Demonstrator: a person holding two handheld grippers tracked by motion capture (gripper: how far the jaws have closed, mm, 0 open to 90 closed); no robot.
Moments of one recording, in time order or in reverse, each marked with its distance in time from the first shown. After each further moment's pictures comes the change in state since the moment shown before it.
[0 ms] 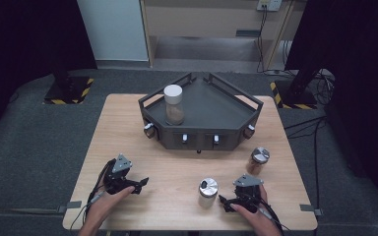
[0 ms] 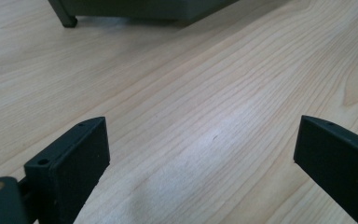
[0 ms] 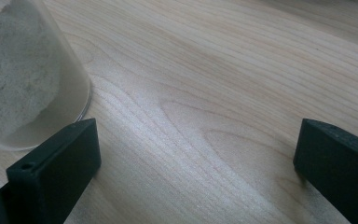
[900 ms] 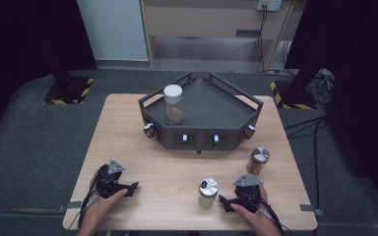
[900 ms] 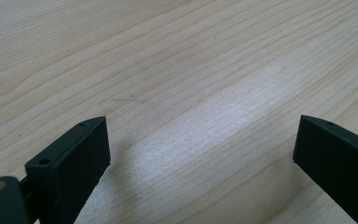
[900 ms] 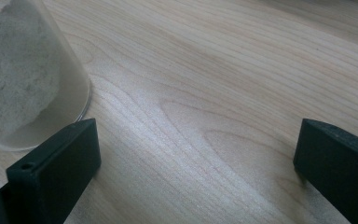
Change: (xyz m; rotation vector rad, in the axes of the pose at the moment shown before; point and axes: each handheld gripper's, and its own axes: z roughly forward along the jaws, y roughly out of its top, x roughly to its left) left arm -0.001 -0.010 0.005 0.135 0.135 -0.097; right arm 0.000 0.000 0.000 0.000 -0.001 0.001
